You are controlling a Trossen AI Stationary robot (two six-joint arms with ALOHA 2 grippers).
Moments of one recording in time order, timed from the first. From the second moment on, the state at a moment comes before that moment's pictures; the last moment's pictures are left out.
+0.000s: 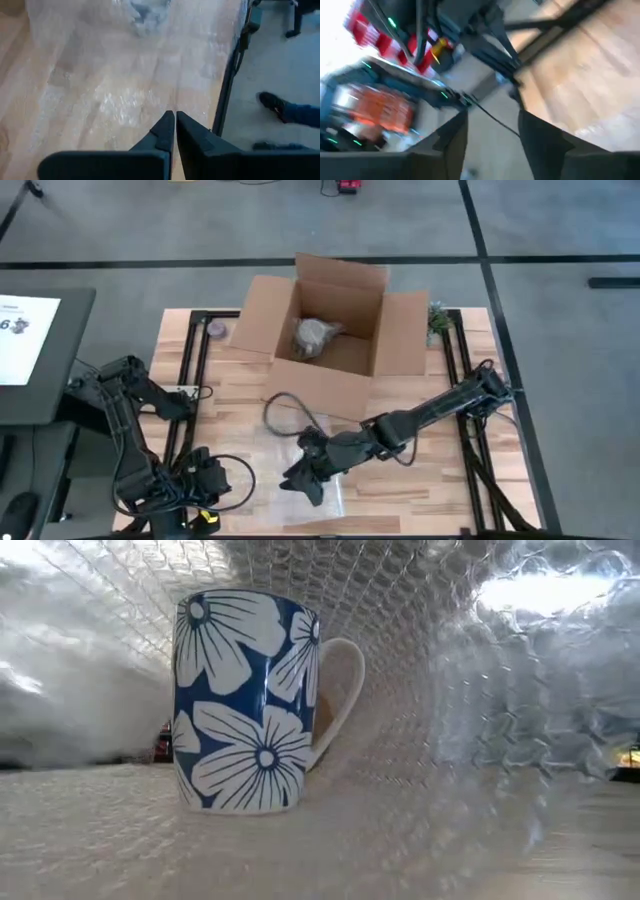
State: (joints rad) left arm -1.10 1.56 1.51 -1.29 -0.49 -1.38; right arm 0.43 1.96 1.92 -0.41 0.08 0.97
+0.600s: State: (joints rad) left arm -1.21 1.54 1.51 -1.24 -0.42 -1.47; right arm 0.39 2.20 2.10 -0.78 0.09 1.08
